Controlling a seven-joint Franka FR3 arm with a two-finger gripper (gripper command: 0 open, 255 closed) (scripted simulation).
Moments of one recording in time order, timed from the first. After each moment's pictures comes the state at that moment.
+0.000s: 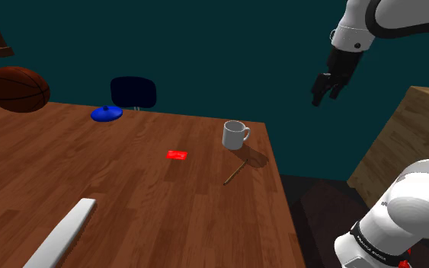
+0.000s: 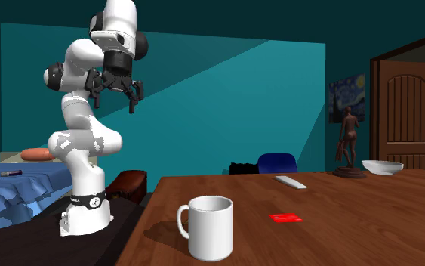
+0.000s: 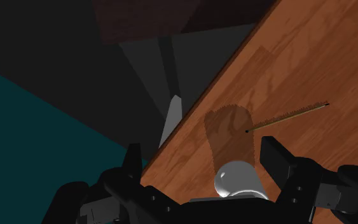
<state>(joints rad) -0.02 -0.81 -0.01 -2.37 -0.10 1.61 0.08</state>
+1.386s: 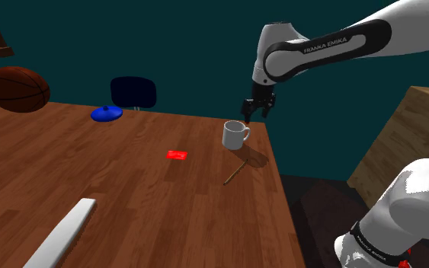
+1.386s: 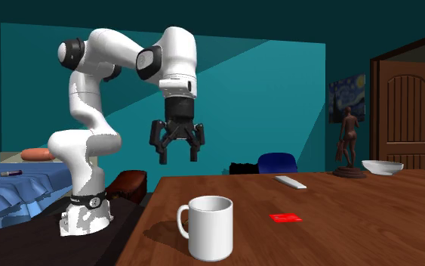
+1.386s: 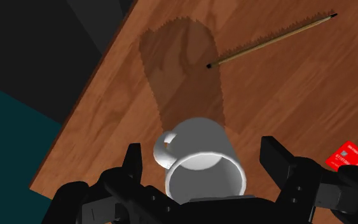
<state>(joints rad) 0.02 -0.18 0.07 -2.21 -0.04 2.06 0.22</state>
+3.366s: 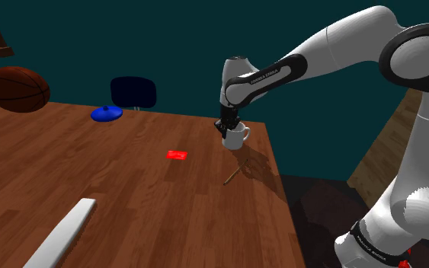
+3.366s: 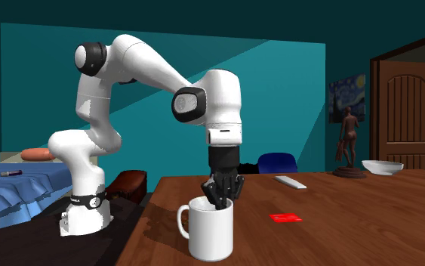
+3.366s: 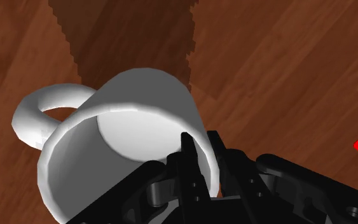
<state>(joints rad) 0.06 0.27 0.10 -1.96 -0.06 2.26 0.29</state>
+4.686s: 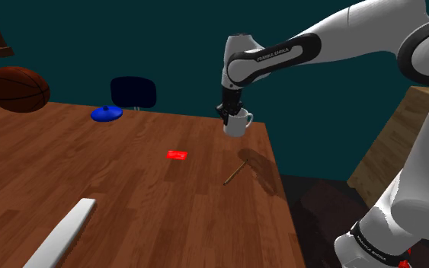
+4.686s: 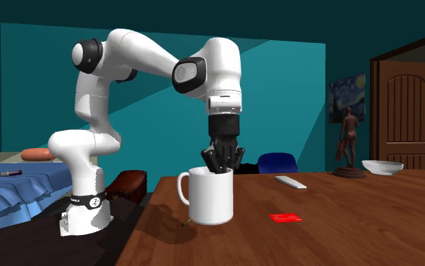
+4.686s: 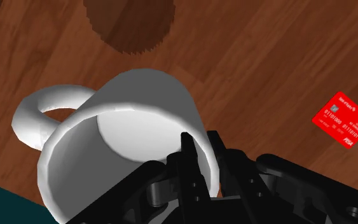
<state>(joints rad) 0.05 0.19 0.11 -1.87 -0.05 2.09 0.28</state>
